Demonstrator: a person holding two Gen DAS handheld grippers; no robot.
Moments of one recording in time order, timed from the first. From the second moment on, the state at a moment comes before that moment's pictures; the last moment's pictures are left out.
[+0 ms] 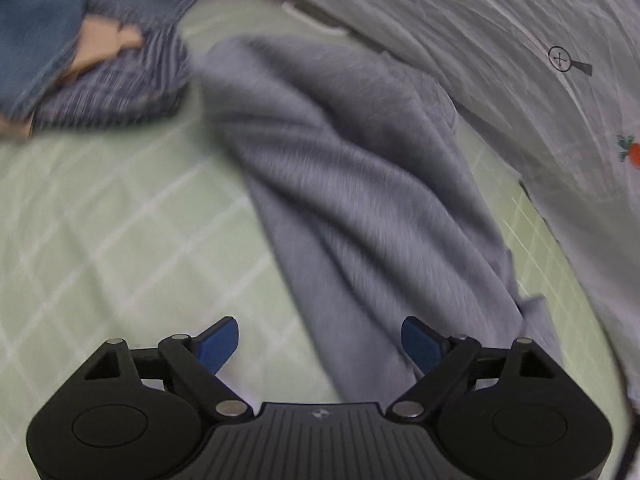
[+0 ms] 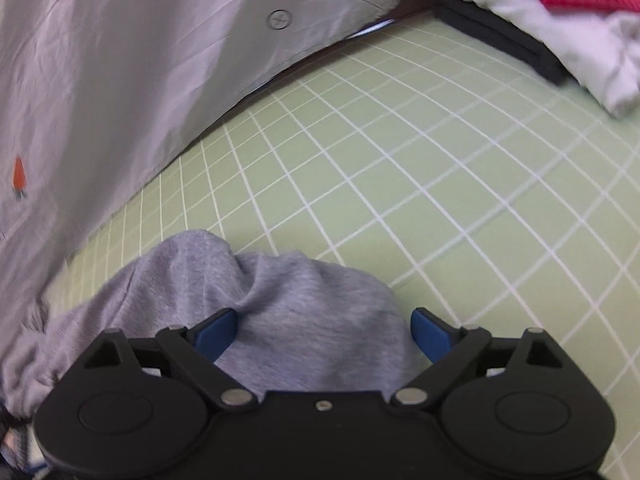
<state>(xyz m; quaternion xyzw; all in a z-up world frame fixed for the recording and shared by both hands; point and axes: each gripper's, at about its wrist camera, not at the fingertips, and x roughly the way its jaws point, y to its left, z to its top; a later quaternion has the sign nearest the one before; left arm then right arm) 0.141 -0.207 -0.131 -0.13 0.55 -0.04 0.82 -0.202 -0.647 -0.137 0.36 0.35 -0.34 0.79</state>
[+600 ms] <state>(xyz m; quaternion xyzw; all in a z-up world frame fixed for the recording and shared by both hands) 0.118 -0.182 -0.087 -0.15 0.46 -0.02 0.88 -0.238 -0.648 -0.072 0.28 0.25 -0.37 0.85</state>
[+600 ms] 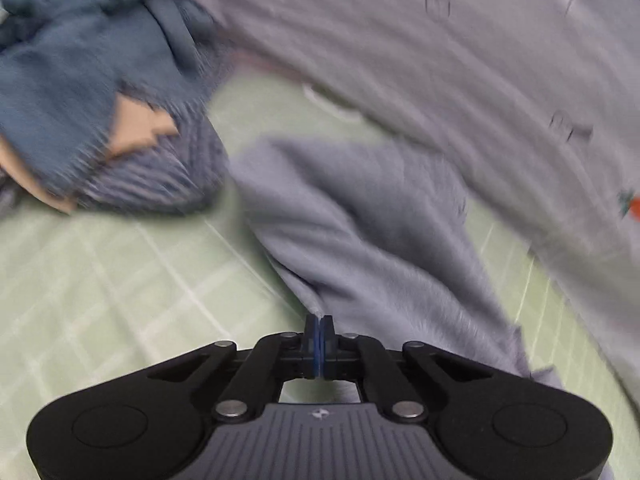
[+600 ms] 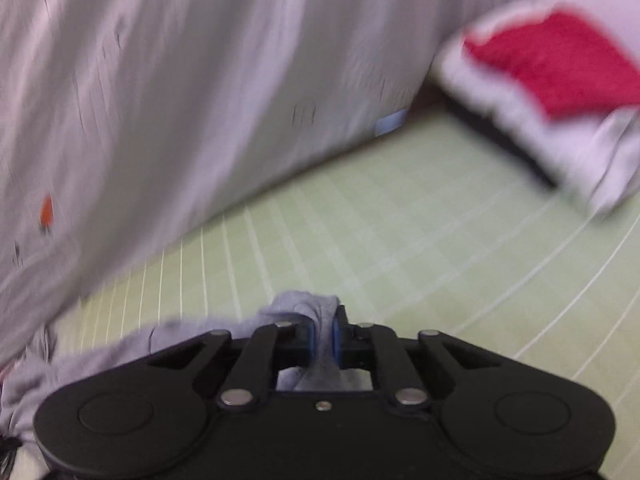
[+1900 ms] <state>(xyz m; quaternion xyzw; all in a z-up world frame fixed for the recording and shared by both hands) 0.114 -0.124 -0.124 -0.16 0.54 0.01 0.83 -0.178 -0.646 -0.132 0.18 0.44 -0.30 0.83</state>
